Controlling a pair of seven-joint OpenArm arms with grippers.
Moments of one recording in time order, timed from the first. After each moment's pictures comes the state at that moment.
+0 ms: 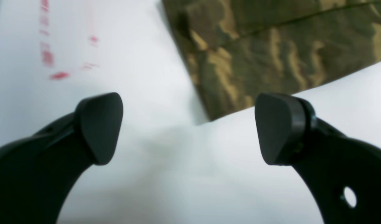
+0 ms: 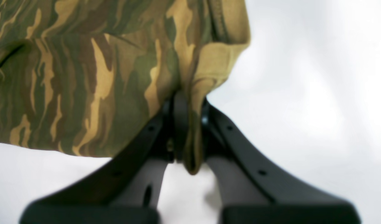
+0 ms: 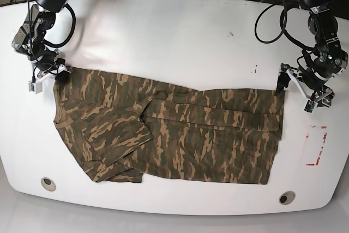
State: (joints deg) left arm 0.0 -18.8 -23.1 86.1 -8.9 -42.1 37.0; right arm 1.9 18.5 37.3 66.5 29.3 32.5 -50.5
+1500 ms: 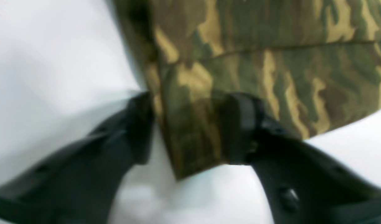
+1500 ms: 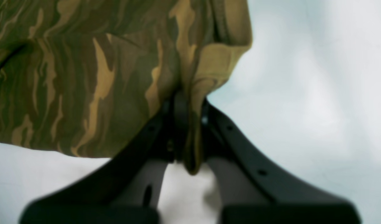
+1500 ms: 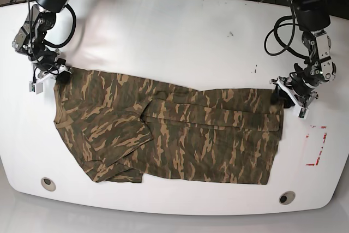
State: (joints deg) left arm -10.5 -20.3 -16.3 58.7 -11.0 -41.7 25.6; right arm 2.1 18.3 37.2 66.5 29.3 32.5 -50.5
